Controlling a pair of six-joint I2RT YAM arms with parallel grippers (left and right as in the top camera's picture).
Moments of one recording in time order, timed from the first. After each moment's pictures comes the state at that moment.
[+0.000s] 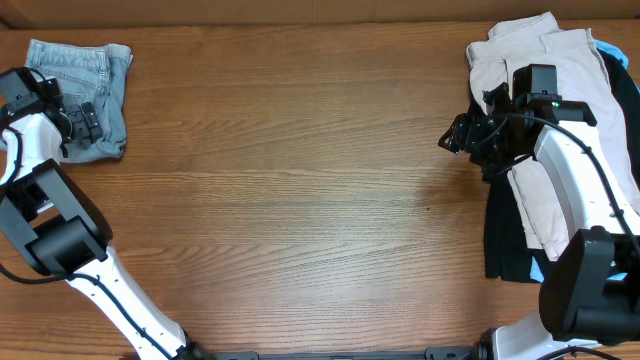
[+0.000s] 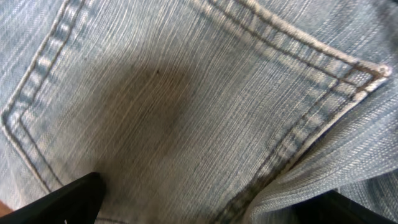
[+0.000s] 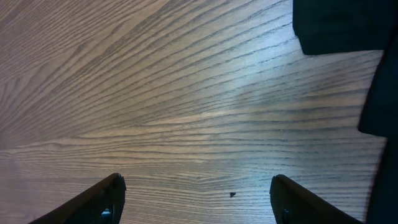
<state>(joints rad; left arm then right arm) 0.55 2.37 1.85 -0.49 -0.05 0.17 -0.09 1.75 1.36 -0.92 -0.38 0.25</state>
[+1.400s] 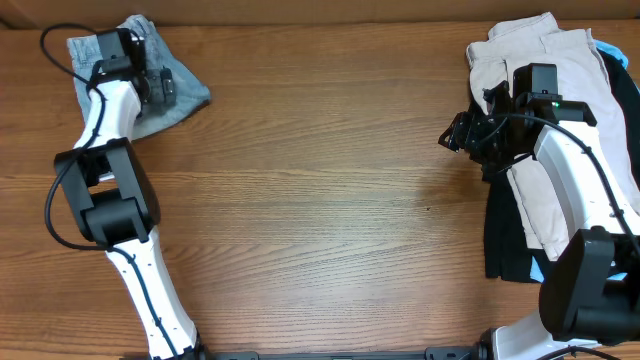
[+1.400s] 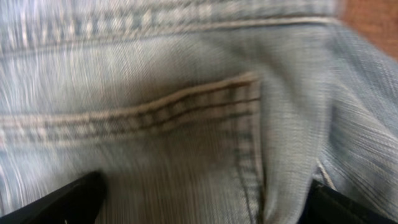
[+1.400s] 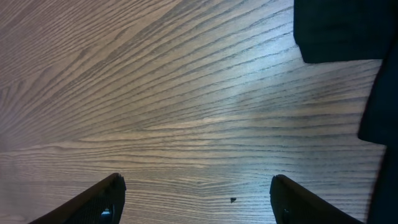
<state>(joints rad) 0.25 2.45 1.96 -0.52 -0.10 0.06 -0.09 1.75 1.36 -0.90 -0.38 0.25</state>
